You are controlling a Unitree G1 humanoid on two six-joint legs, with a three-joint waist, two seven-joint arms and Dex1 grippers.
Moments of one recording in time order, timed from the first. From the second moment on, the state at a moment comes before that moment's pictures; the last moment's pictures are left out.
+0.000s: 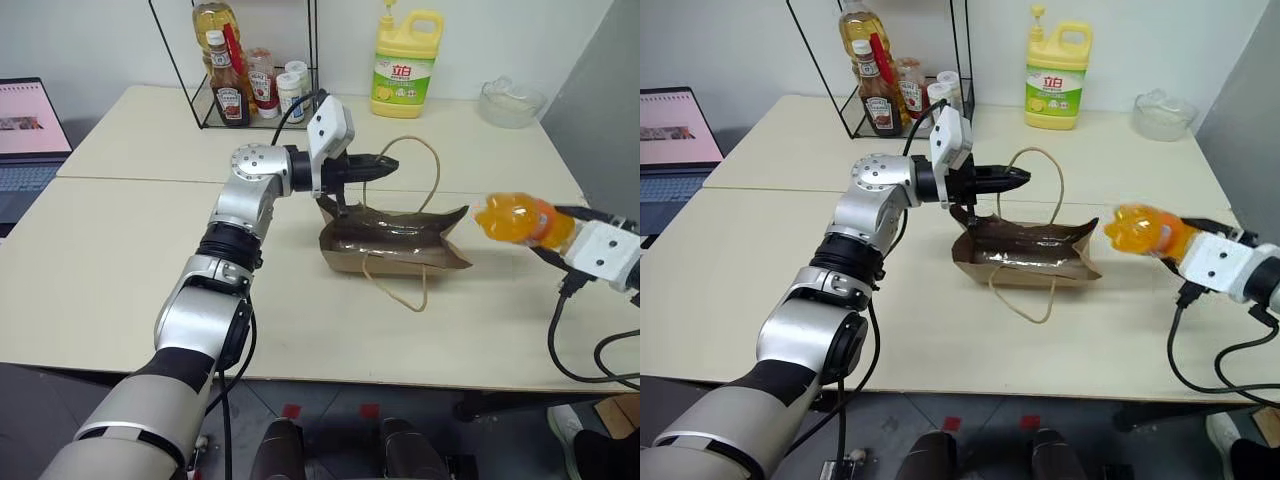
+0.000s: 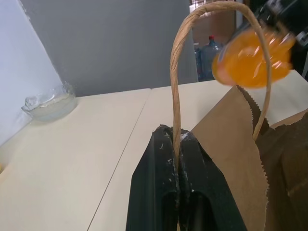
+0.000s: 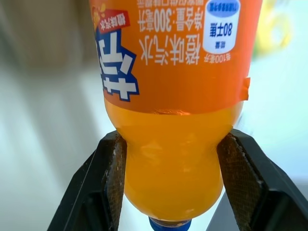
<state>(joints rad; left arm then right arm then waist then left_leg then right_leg) -1.19 0.27 -0.10 0.79 -0.21 -0.05 -1.21 -0.05 -0.98 -0.35 -0.16 -0.12 -0.04 0.84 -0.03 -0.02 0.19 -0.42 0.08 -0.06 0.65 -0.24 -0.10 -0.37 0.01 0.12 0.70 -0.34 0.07</state>
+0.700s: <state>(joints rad) -1.15 0.27 -0.10 0.72 -0.21 -0.02 -1.21 -0.22 -0.96 -0.02 0.05 -0.29 0.01 0.78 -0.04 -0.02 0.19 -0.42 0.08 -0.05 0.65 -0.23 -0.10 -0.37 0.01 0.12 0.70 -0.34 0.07</state>
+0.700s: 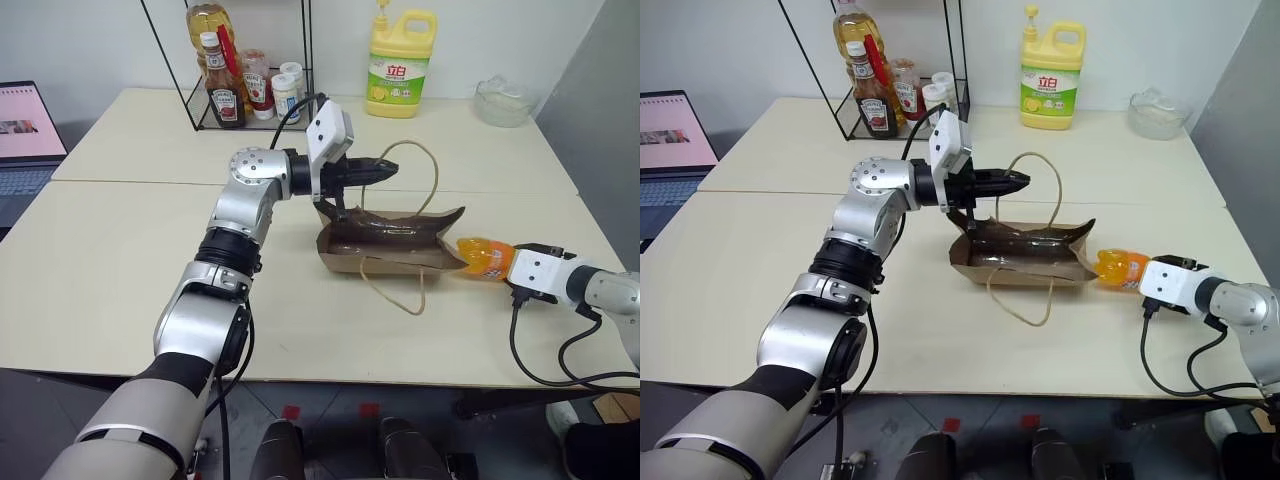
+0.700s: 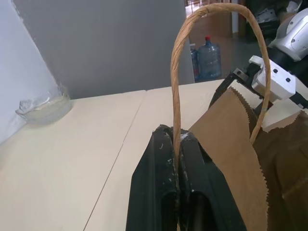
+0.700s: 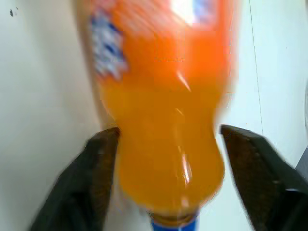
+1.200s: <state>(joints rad) -1.15 0.27 -0.09 0.75 -0.21 -0.01 -1.17 -0.22 -0.99 -0.30 -0.51 0.33 0.50 0.98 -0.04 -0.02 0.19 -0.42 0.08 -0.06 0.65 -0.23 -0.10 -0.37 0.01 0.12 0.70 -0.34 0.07</state>
